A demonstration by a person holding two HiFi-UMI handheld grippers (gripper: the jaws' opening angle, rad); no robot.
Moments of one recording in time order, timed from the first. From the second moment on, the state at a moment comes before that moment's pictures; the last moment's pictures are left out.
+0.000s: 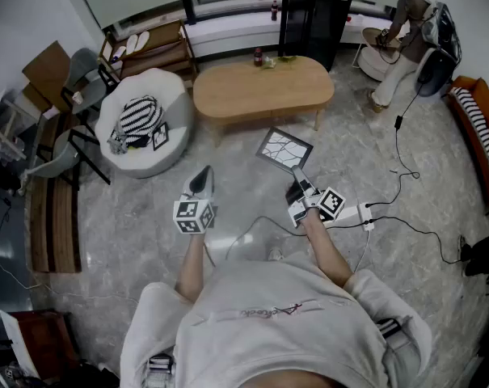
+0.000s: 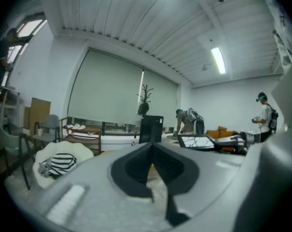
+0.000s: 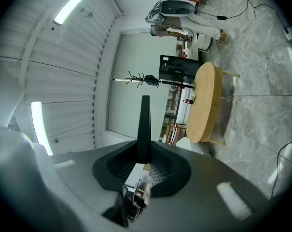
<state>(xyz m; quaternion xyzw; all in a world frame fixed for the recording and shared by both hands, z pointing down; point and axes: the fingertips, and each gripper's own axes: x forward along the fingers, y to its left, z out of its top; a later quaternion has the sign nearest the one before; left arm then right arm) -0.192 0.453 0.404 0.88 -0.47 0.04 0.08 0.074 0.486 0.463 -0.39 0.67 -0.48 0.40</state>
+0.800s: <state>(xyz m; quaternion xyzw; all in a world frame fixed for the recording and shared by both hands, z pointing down) -0.183 0.463 0.401 0.87 -0.48 0.04 0.08 0.080 0.490 0.457 -0.38 0.67 -0.49 0.40</state>
